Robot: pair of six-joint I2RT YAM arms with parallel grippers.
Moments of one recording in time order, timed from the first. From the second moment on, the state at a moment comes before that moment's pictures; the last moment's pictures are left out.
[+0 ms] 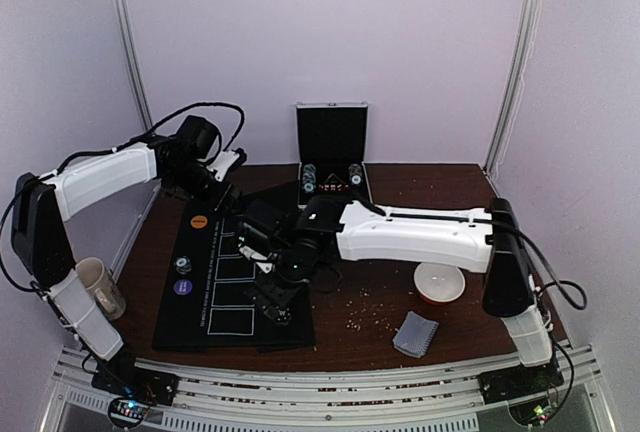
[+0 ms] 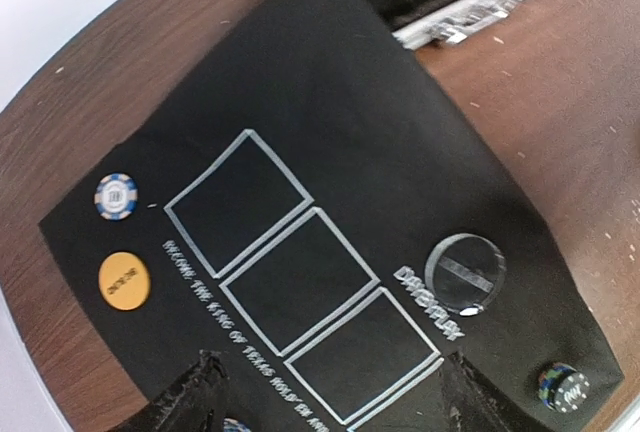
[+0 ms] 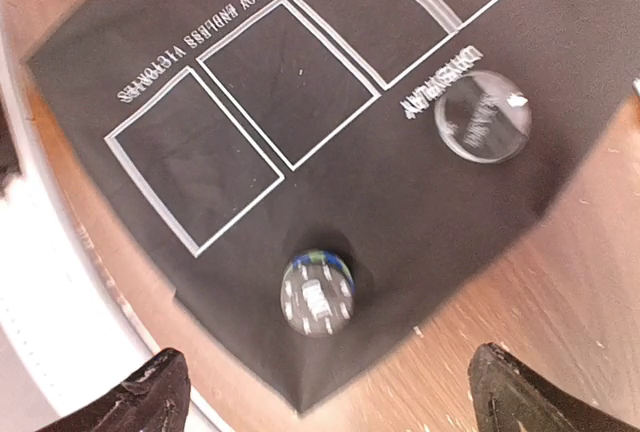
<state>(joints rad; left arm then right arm) -0.44 1.65 1.41 -0.76 0.07 0.13 1.23 2.22 2.06 -0.98 0.15 0.25</state>
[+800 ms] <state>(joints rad) -1.02 1.77 1.13 -0.73 0.07 0.00 0.95 1.66 1.32 -0.80 0.22 0.39</state>
